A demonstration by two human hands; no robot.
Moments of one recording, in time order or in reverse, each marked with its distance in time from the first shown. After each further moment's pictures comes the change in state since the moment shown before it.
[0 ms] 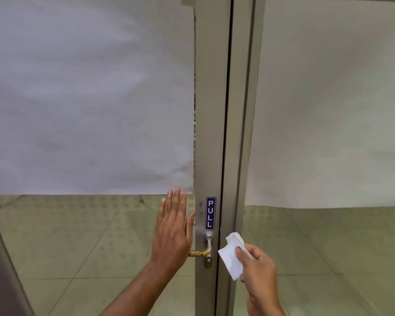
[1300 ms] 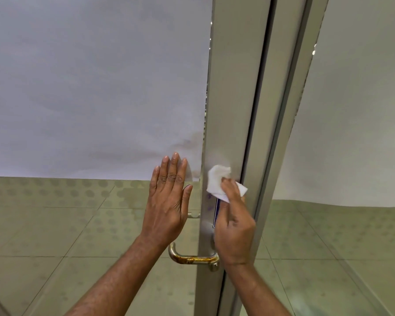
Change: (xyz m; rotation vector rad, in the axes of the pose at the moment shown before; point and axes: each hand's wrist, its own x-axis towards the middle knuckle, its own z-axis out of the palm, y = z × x) left_hand 0.060 -0.075 0.096 0.015 0.064 0.085; right_hand 0.134 0.059 0.125 -0.301 -0.054 -1.059
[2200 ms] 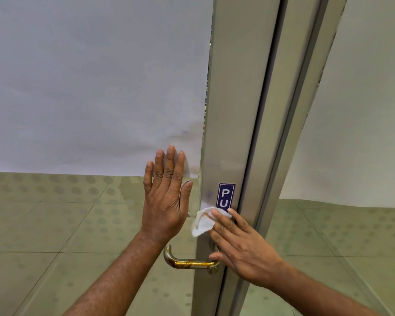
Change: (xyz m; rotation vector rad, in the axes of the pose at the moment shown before) left_hand 0.004 -0.008 0.034 -0.012 0.152 0.000; right_hand 0.000 0.088 -0.050 -0.870 -0.997 -0.790
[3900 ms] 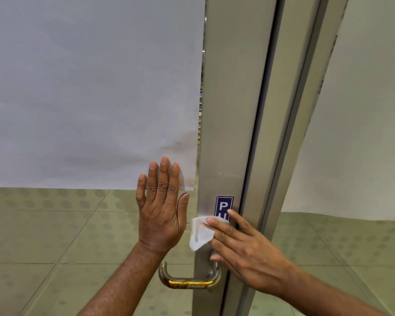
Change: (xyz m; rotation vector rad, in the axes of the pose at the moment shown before) left_hand 0.001 -0.003 0.019 0.092 0.131 0.022; right_hand 0.007 0.023 -0.025 -0.007 0.090 -0.080
